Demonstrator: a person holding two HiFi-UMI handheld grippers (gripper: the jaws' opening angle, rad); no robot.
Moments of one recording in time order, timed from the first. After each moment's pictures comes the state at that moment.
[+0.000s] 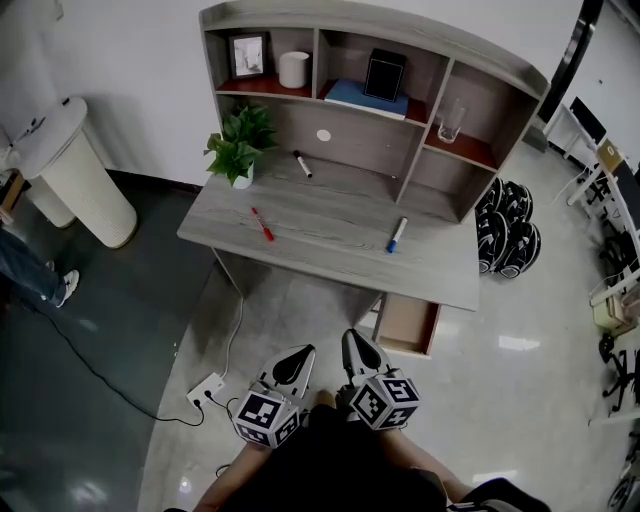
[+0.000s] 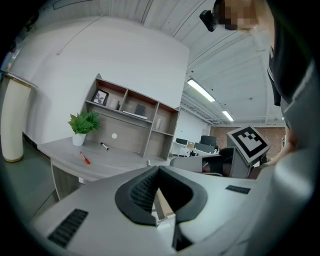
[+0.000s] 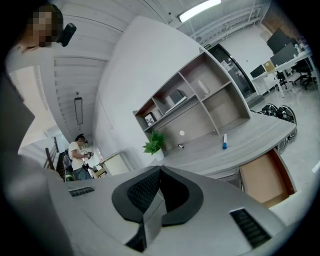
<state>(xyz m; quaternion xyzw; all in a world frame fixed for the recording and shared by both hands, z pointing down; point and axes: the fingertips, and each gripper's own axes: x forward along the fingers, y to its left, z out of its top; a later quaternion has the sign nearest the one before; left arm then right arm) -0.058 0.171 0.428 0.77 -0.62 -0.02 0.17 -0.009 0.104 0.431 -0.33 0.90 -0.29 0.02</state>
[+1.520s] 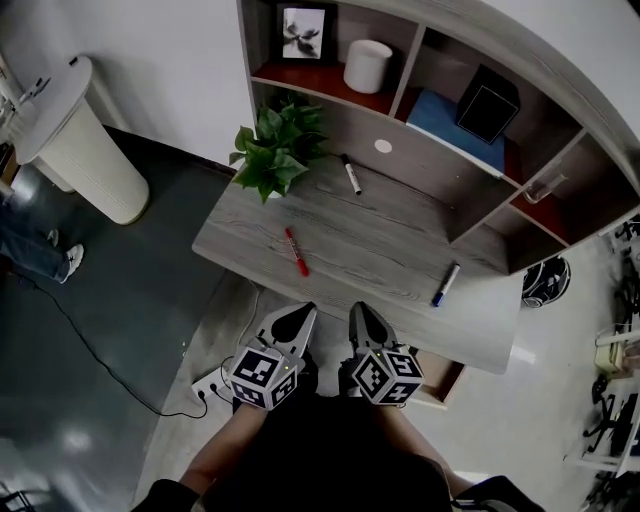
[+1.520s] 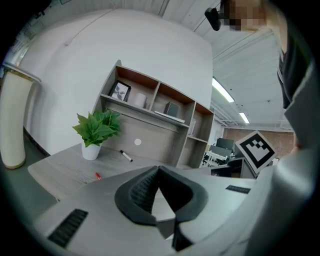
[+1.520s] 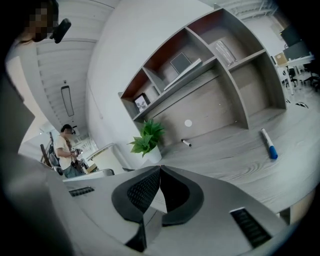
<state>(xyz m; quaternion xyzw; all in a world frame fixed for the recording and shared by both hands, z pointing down) -0.250 0.003 0.434 0.73 -0.65 -0.02 0.20 -0.182 -0.058 0.458 -0.32 0.89 -0.31 -0.05</state>
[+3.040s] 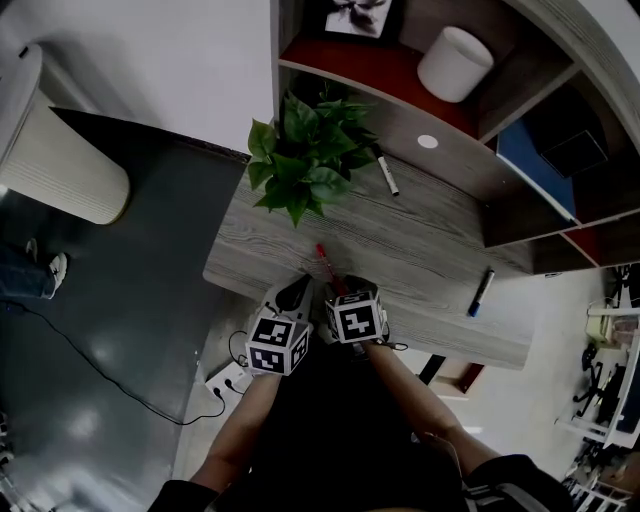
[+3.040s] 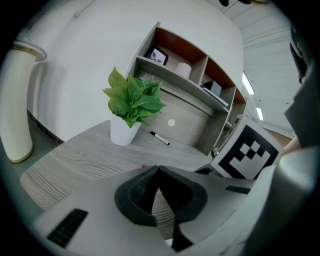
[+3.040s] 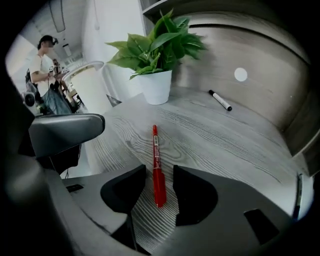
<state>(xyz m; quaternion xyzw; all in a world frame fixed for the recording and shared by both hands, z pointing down) -0.410 -0.066 0.545 0.69 -0.65 0.04 0.31 -0.357 -0.098 0.620 -0.26 0.83 -0.20 -0.45</state>
